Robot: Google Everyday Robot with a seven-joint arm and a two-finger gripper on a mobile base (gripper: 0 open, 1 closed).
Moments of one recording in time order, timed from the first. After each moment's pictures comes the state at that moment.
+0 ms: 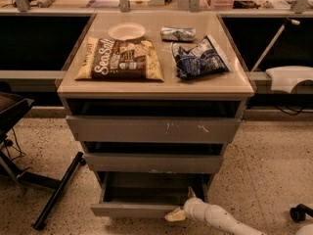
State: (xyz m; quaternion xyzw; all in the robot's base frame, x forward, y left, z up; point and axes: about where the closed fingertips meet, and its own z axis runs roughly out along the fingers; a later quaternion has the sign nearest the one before) arm 0.533 -0.112 0.167 -0.35 0.83 0.18 0.39
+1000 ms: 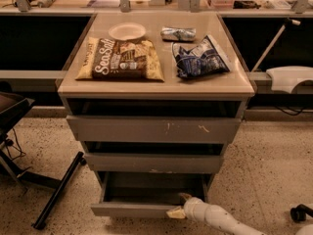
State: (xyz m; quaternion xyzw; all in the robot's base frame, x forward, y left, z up) arm 0.533 -0.112 0.167 -0.35 0.83 0.18 0.39
